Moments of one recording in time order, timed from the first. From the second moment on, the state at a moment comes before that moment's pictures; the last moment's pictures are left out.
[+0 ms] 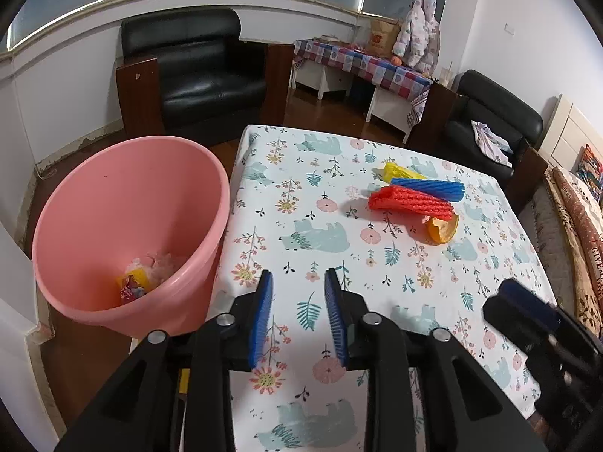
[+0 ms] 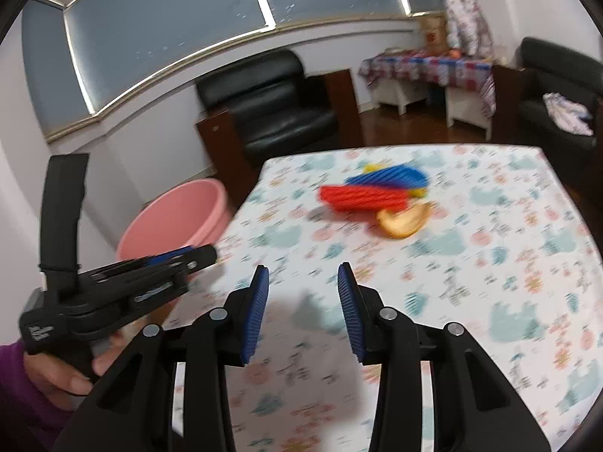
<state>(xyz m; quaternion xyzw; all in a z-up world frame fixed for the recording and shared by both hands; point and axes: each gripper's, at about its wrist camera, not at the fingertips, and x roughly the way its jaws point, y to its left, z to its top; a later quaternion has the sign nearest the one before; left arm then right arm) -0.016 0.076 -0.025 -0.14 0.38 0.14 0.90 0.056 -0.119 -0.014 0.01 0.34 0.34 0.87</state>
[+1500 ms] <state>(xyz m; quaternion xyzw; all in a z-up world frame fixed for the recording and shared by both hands) 0.100 0.063 -0.036 -0.25 0.41 0.08 0.87 0.176 -0.190 -0.049 0.11 0.38 0.25 0.88</state>
